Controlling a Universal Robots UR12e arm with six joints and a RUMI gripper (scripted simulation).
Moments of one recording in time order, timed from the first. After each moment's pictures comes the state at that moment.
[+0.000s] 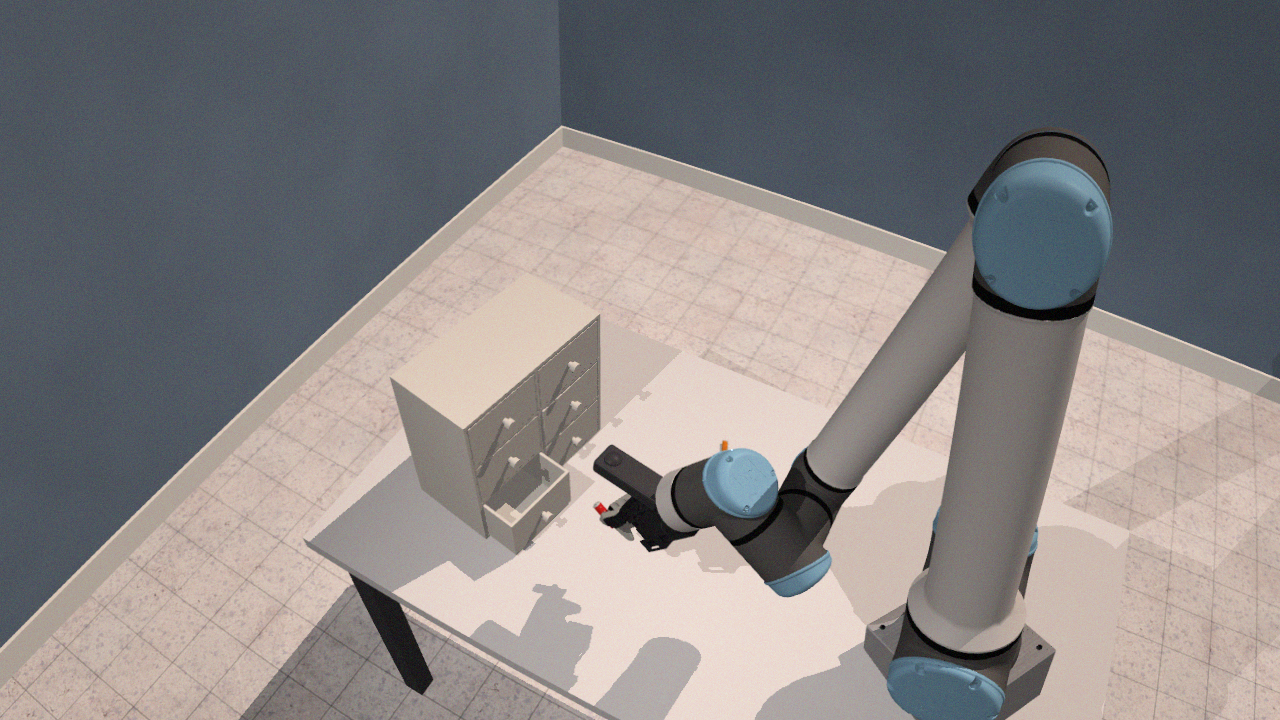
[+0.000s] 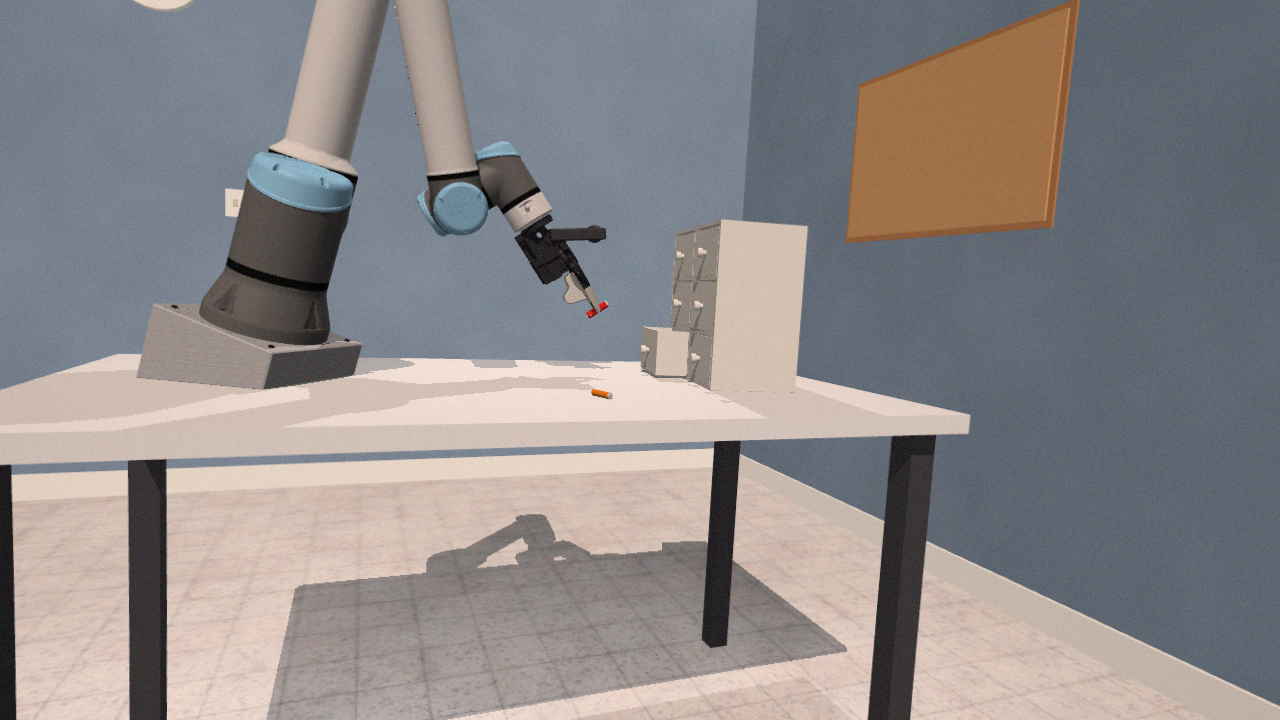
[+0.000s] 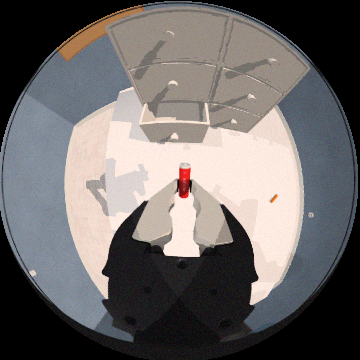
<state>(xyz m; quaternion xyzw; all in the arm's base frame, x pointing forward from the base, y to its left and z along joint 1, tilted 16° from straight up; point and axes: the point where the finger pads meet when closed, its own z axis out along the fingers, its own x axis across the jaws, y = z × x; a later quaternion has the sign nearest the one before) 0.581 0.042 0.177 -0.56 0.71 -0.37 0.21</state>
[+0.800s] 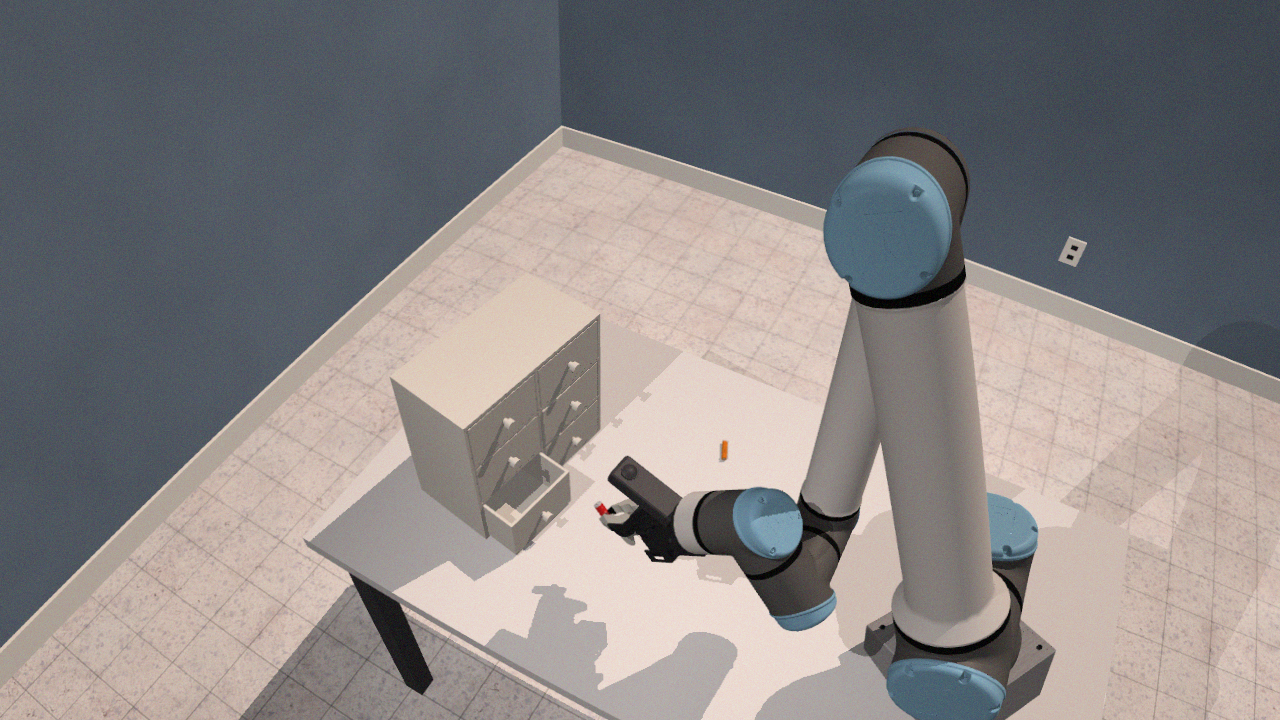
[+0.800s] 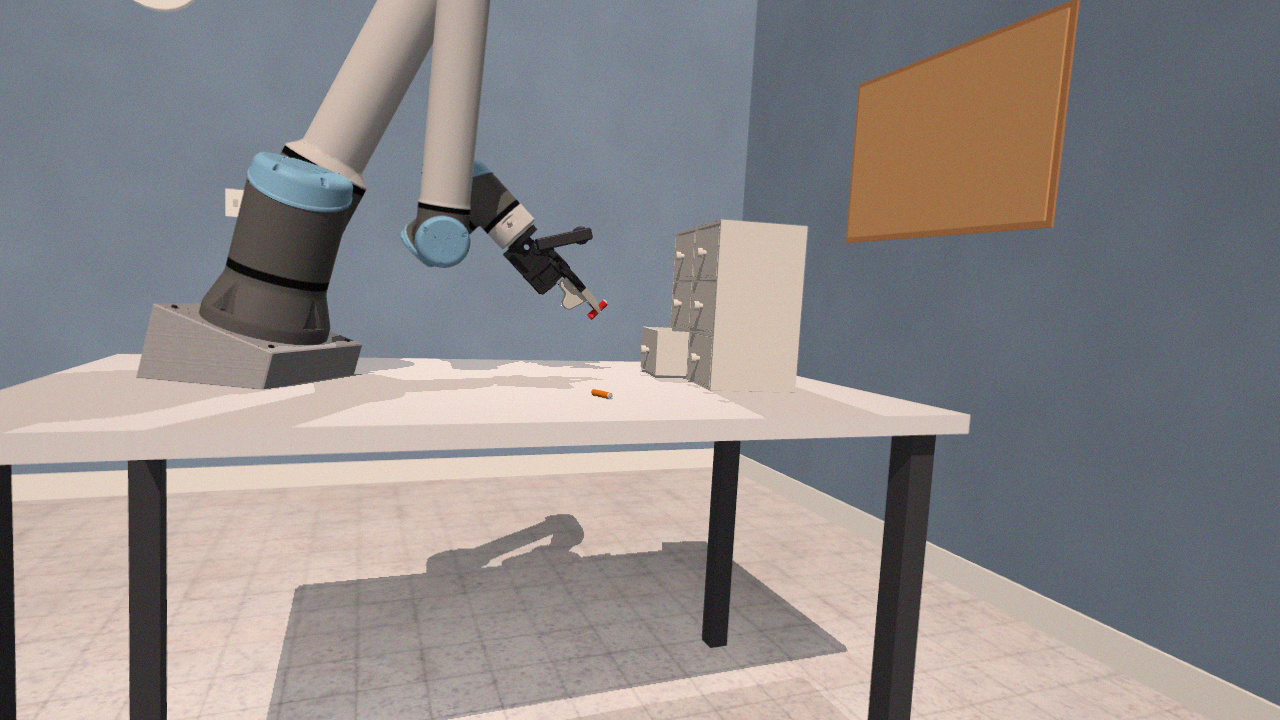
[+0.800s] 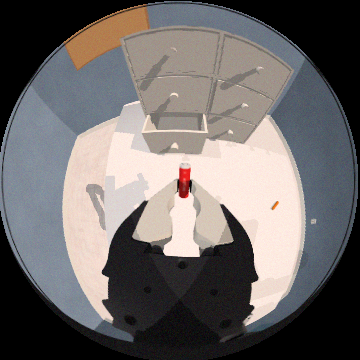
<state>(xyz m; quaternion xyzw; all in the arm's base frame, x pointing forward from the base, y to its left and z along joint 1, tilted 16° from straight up) 0.581 0.042 0.175 -0.54 0.68 -0.43 0.26</state>
